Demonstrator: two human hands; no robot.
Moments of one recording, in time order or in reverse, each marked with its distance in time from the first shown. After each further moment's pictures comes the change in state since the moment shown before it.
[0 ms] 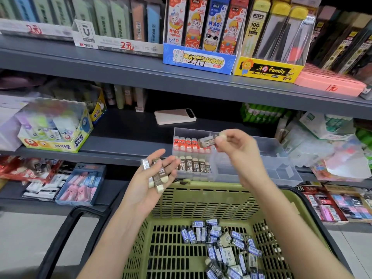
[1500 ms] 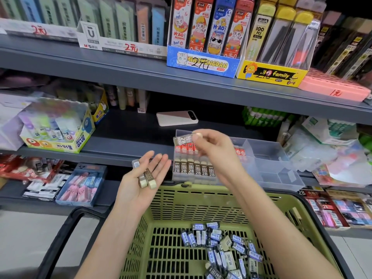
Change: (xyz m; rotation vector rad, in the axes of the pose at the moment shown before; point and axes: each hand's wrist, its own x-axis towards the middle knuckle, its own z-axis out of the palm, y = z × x) left_hand 0.005 0.011 -0.007 -0.297 0.090 0.010; right_hand 0.010 -0.006 0.045 0.105 -0.154 0.110
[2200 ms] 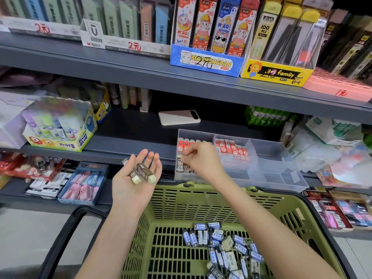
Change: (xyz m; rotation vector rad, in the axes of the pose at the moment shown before) left_hand -0.004 0.008 0.001 -0.134 0.087 0.079; right_hand 0.016 0.030 0.024 -0.682 -0.046 0.002
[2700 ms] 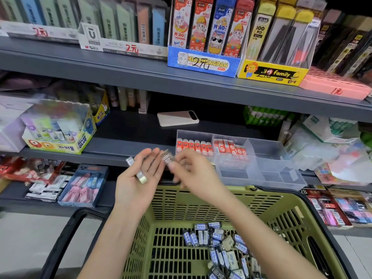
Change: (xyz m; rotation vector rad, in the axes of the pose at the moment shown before) left_hand -0.002 -0.005 -0.001 0.252 -0.143 0.049; right_hand -0.044 -0.015 0.001 0.276 -0.141 -0.151
